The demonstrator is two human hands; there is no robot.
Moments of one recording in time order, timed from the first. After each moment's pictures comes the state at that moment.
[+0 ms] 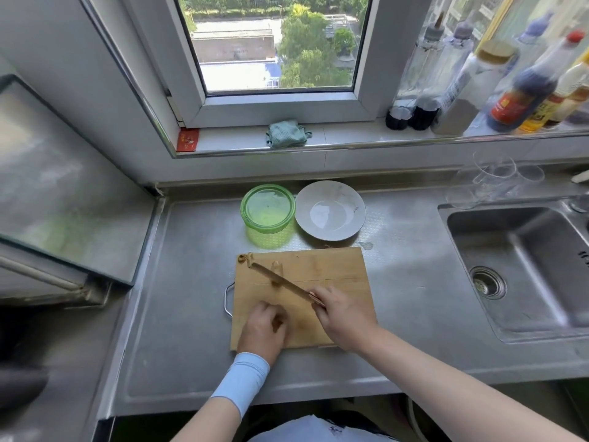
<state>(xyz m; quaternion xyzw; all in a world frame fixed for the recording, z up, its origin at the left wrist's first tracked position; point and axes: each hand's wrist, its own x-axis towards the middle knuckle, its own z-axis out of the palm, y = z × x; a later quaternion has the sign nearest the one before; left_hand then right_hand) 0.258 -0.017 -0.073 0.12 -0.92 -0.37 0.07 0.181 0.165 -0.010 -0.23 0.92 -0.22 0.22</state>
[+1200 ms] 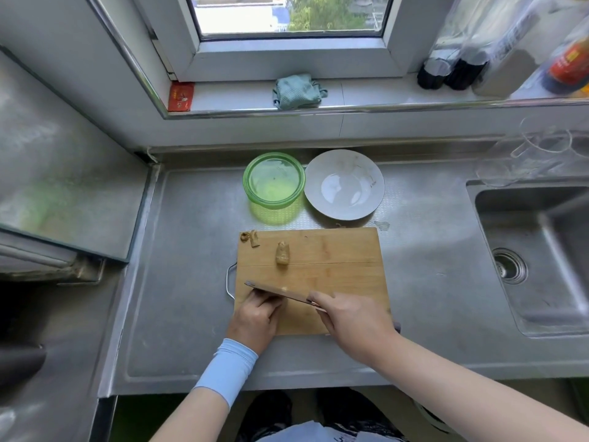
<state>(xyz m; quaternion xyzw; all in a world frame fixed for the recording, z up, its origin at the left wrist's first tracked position) 0.259 -0.048 -0.100 -0.03 -0.94 -0.27 0.19 0.193 0.168 -0.003 -0.34 0.92 -0.13 0.16</state>
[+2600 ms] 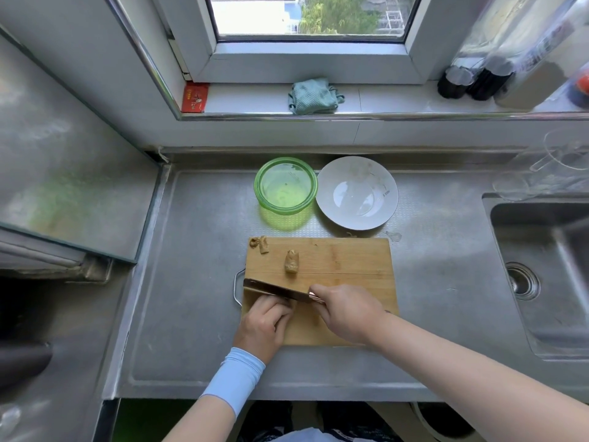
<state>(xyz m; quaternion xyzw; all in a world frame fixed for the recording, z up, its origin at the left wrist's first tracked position) 0.258 -0.049 -0.090 -0.01 -0.93 -0.34 0.15 0.148 0.134 -0.014 -0.33 0.89 -0.11 0.30</state>
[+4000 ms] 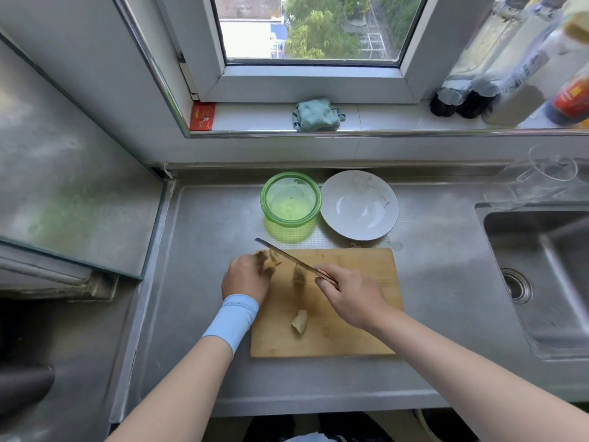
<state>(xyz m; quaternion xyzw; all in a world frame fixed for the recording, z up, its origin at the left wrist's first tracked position) 0.165 -0.112 -0.052 0.30 -0.91 -0.28 -0.07 0.131 0.107 0.003 -0.18 0.93 -0.23 0.22</state>
